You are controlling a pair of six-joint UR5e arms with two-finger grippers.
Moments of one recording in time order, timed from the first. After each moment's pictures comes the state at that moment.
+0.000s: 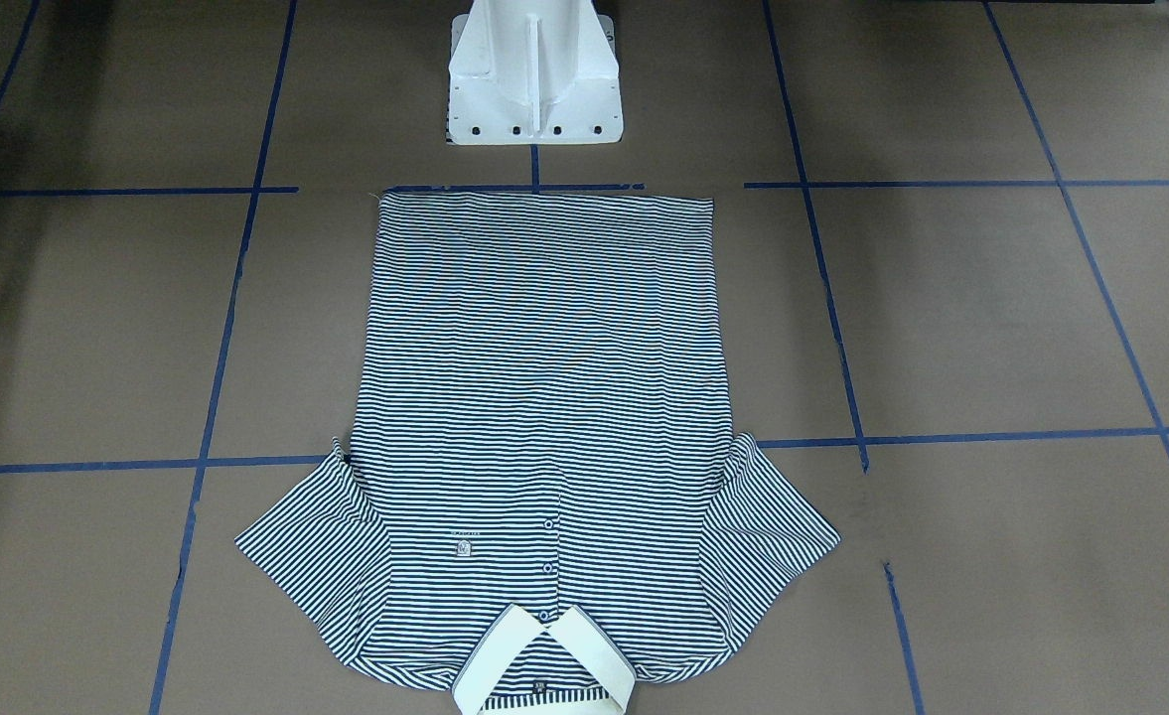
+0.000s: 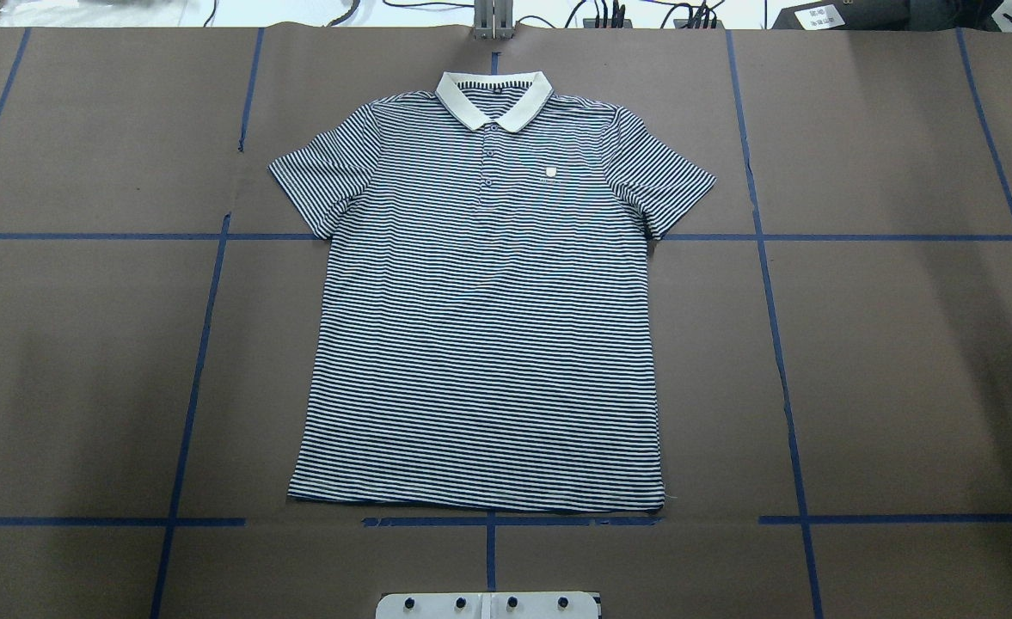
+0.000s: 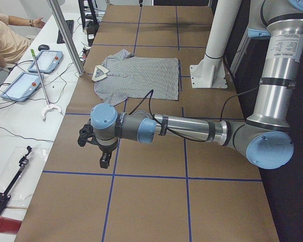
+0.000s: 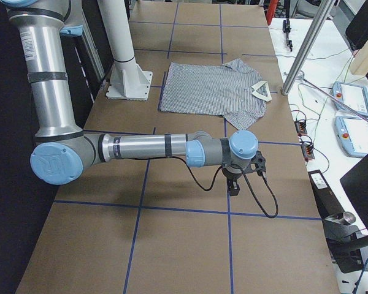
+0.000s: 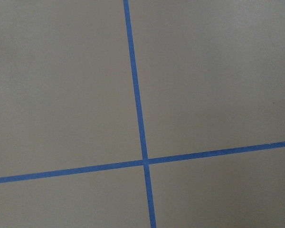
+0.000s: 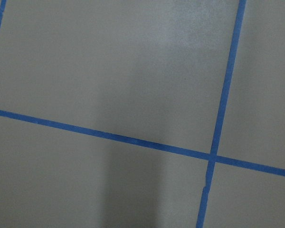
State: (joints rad) left arm -1.61 -1.69 -1.56 -1.63 -2.39 0.02; right arm 1.52 -1.44 1.52 -1.54 2.47 -0.04
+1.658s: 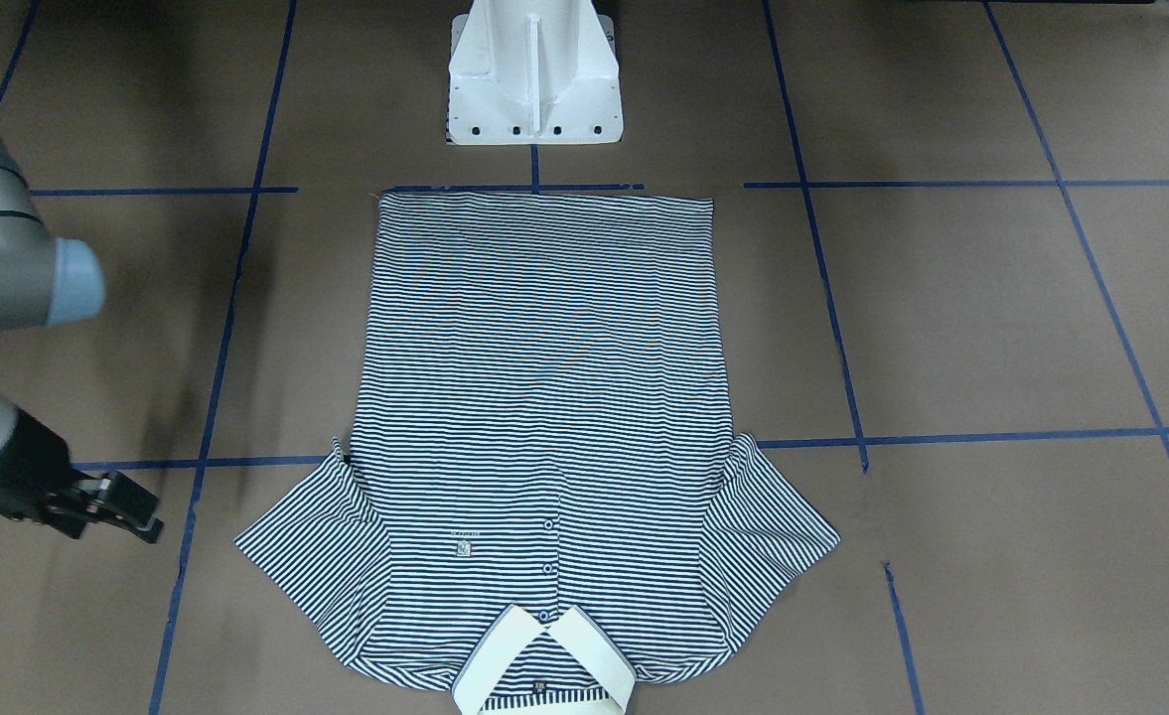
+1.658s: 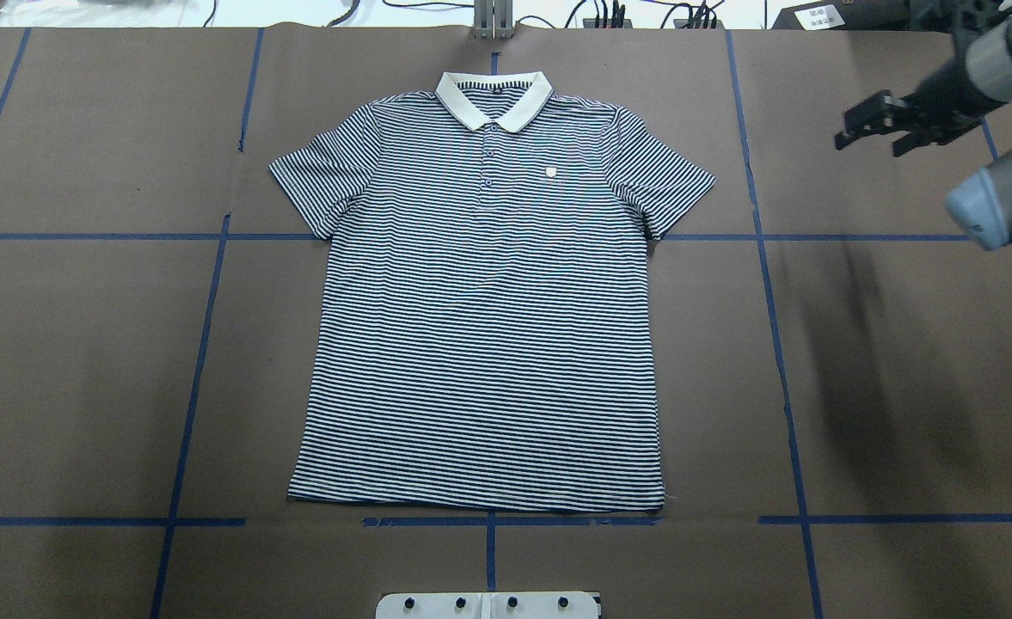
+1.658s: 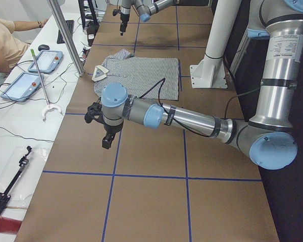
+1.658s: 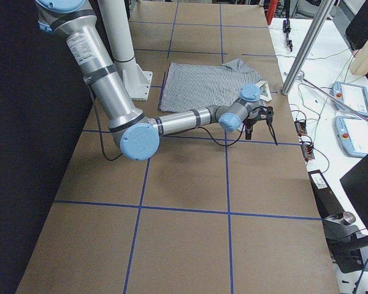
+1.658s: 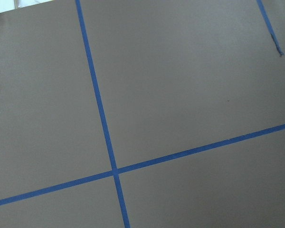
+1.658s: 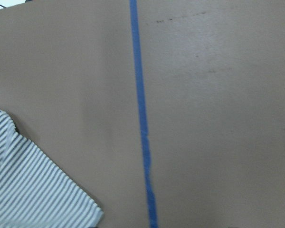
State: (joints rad) left arm -1.57 -1.65 -1.74 -1.66 -2.41 0.02; right arm 1.02 -1.03 1.24 -0.96 2.10 1.10
